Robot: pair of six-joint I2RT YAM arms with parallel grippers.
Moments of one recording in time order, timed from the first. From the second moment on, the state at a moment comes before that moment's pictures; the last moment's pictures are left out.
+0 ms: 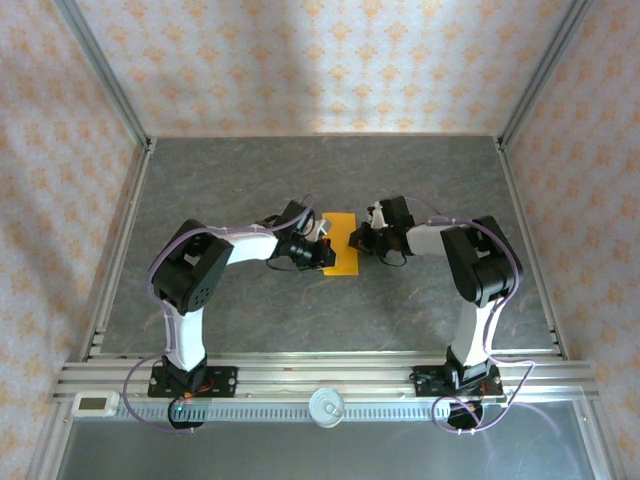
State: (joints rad) left arm -0.53 1.94 1.07 -0.15 0.63 -0.62; right arm 0.35 1.90 0.92 0.04 -0.56 0.67
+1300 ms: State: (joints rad) left arm -0.49 1.99 1.09 -0.11 0.66 -0.59; right arm 0.35 1.89 0.92 0.04 -0.56 0.67
